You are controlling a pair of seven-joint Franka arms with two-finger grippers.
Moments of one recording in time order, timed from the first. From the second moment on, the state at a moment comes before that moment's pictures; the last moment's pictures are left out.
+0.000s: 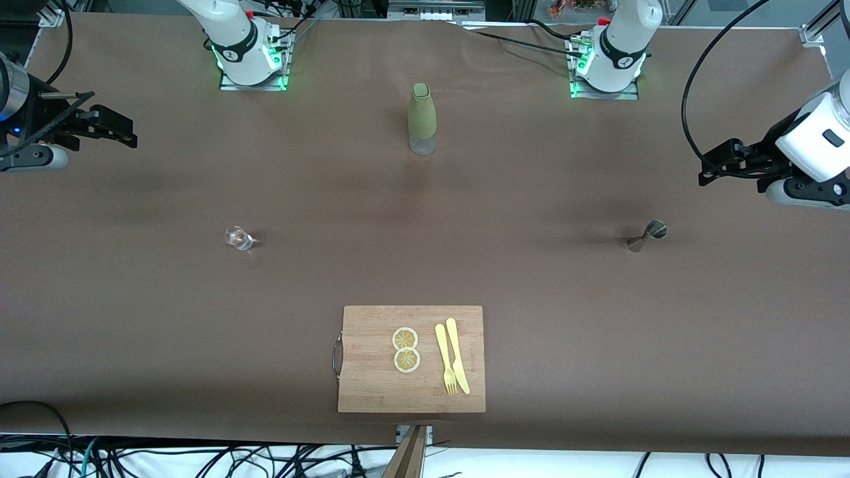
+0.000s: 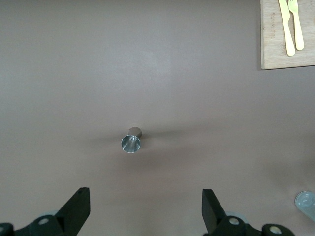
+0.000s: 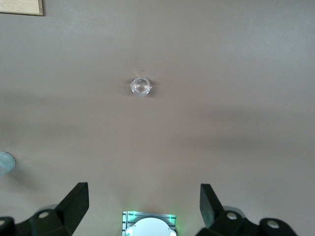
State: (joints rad) left arm -0.05 0.11 0.00 -1.47 -0.03 1.53 0.02; right arm 0.04 0.03 -0.01 -1.57 0.00 1.43 -0.04
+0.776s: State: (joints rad) left arm 0.03 0.13 0.16 -1.55 -0.18 1.52 0.60; right arm 0.03 0.07 -0.02 -1.57 0.00 1.38 -0.12
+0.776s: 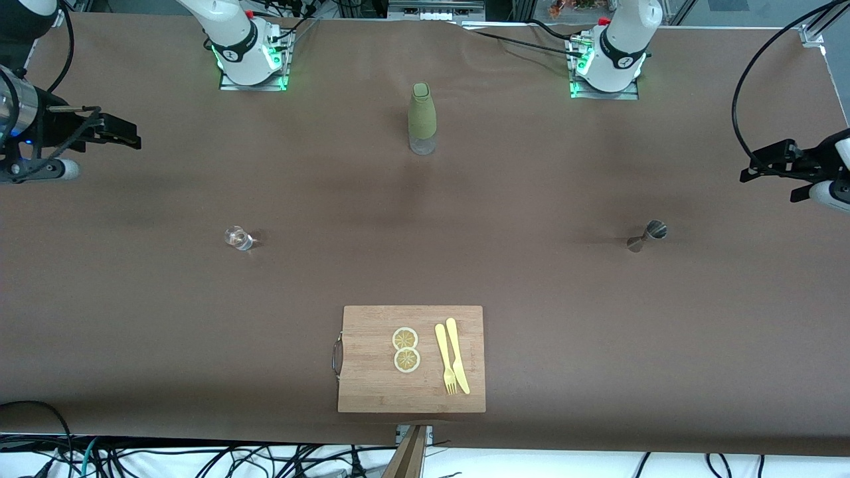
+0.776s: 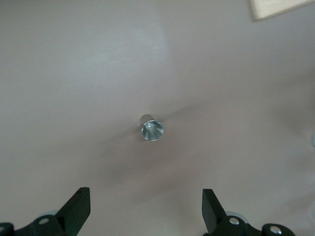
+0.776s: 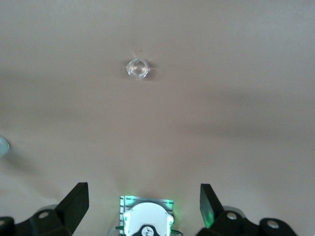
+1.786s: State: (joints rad) left arm 0.18 0.25 0.50 -1.98 -0.85 1.52 2.07; right arm -0.20 0.31 -0.03 -1.64 0.20 1.60 -1.12
